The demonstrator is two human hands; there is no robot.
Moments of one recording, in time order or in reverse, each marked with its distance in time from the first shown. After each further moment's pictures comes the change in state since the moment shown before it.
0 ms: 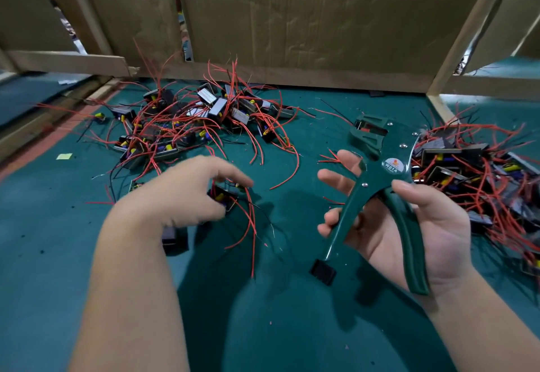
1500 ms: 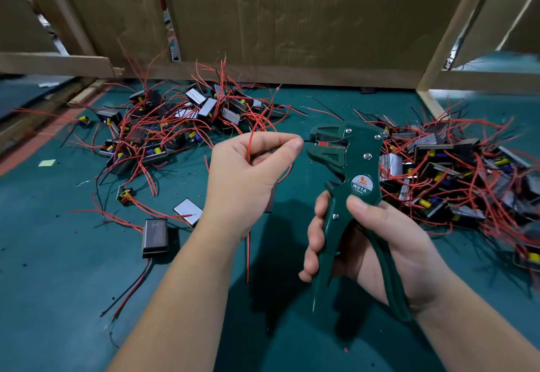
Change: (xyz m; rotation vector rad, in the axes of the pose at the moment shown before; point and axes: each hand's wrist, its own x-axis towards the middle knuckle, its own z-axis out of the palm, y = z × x) left_hand 0.027 0.073 0.050 -1.106 0.532 0.112; right_hand -0.002 0.016 0.007 -0.162 -0.050 0.101
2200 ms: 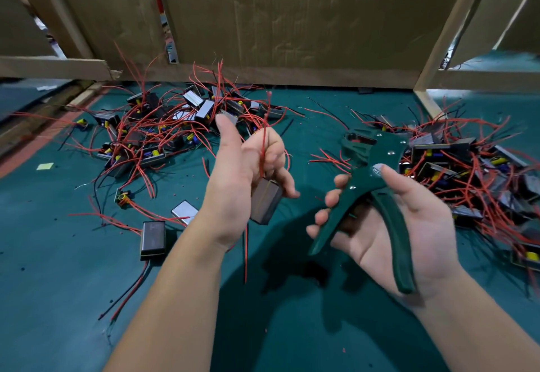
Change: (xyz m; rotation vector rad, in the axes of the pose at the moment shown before) left_hand 0.002 0.003 -0.006 -0.142 -0.354 -0.122; right_hand 0.004 -0.011 -0.002 0.192 0.292 -0.088
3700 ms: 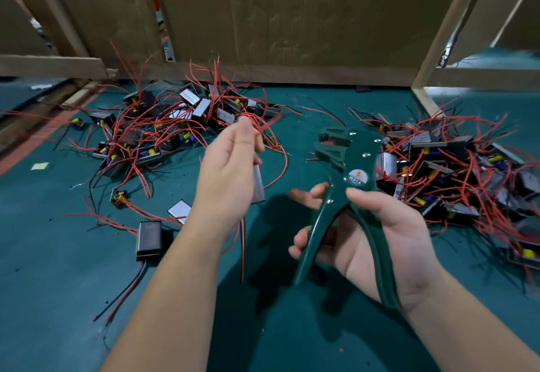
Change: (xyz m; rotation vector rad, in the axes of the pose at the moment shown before) left_hand 0.007 -0.014 -0.007 0.343 0.465 0.178; right_hand -0.002 0.014 0.002 -0.032 -0.159 0.113
